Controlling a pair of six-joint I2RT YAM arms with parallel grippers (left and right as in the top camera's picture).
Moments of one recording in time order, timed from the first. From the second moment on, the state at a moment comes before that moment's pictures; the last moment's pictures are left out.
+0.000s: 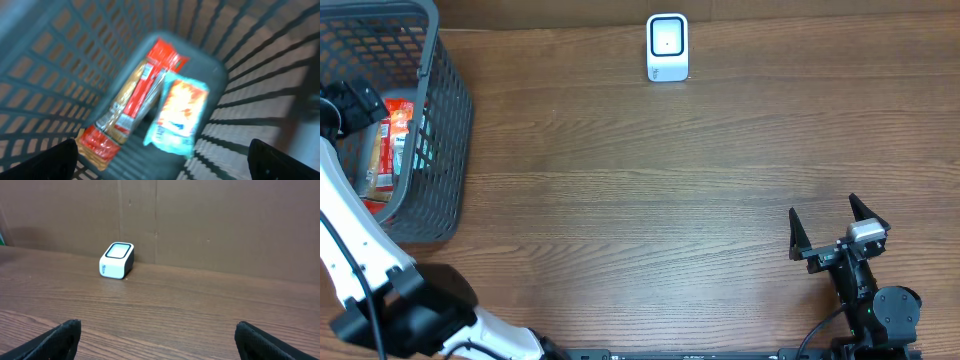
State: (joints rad) left arm 0.67 1.85 2.08 -1.14 0.05 0.08; right arm 0.06 0.01 0.02 -0.02 -0.17 -0.03
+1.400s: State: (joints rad) left arm 0.66 2.26 2.08 -1.10 0.25 0.31; right arm 0.06 0.01 0.02 -0.02 -0.17 -0.03
